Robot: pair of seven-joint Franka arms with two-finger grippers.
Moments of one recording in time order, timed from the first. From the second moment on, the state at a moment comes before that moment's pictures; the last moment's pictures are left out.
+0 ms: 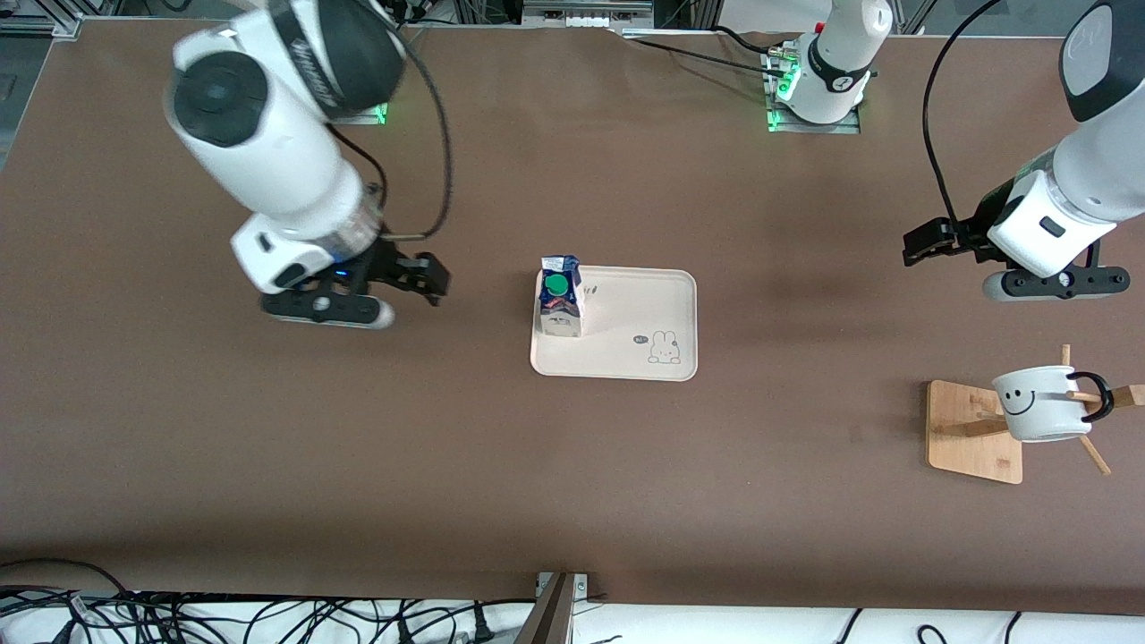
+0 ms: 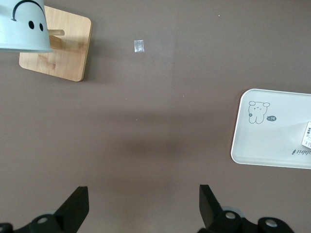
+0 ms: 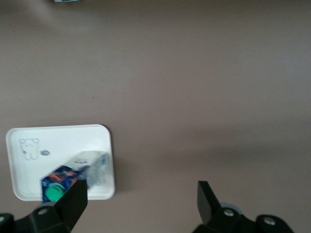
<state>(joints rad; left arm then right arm) 0.04 0.11 -0.12 -1.62 -0.02 1.62 -0.15 0.41 0.36 0.01 -1.28 0.02 1.70 0.51</state>
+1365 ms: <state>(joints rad) 0.24 0.04 -0.10 -2.08 0.02 2.44 -0.10 0.16 -0.02 -0.06 -1.63 0.03 1.60 -0.02</state>
